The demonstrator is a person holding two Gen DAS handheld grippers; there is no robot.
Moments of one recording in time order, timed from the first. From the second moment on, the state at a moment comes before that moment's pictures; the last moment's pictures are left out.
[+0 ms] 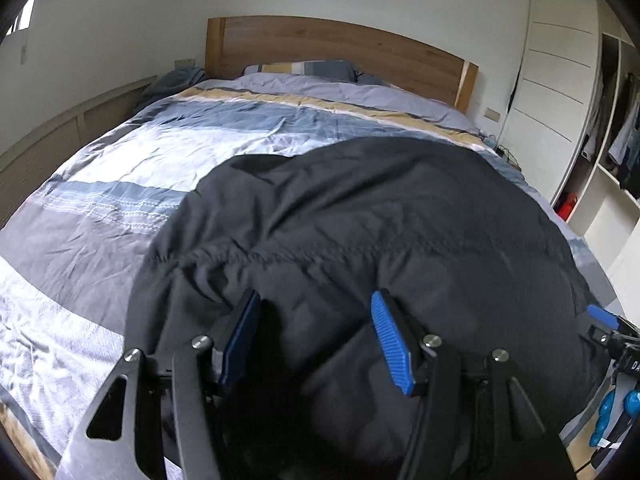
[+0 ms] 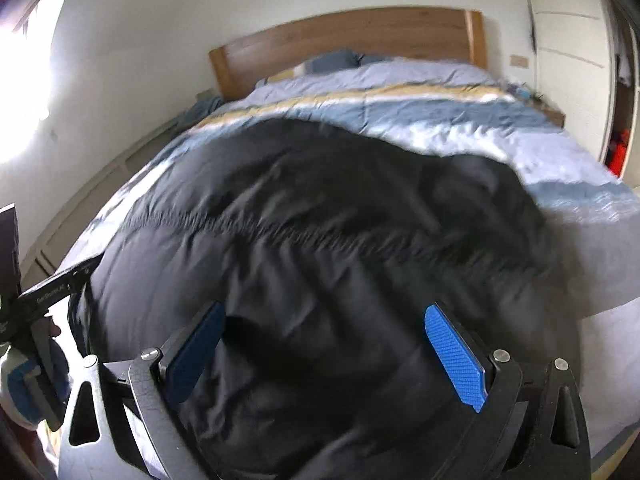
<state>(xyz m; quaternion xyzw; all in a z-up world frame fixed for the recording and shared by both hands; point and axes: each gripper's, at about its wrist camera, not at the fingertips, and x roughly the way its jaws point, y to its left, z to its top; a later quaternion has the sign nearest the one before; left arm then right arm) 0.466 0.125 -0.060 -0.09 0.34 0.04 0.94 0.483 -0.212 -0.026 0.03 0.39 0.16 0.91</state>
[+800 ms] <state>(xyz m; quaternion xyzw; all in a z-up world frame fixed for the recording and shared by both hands) 0.451 0.121 -0.084 -0.08 0.34 0.06 0.93 0.470 -0.282 -0.053 0.04 0.41 0.11 0.91</state>
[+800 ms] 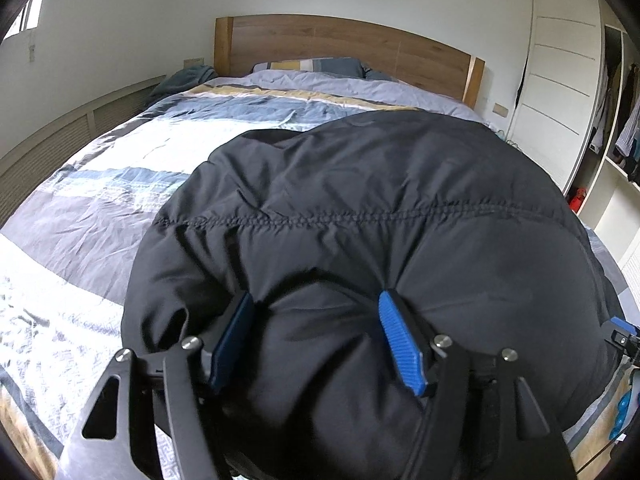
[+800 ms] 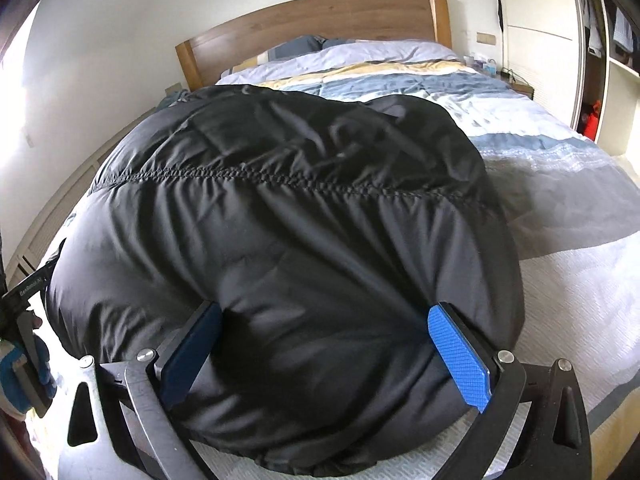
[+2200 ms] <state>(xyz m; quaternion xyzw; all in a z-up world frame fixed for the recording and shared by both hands) 0.424 0.187 -0.045 -0.10 0.36 0.08 0.92 0.458 -0.365 -0.023 0.08 0.43 0.06 0.90</state>
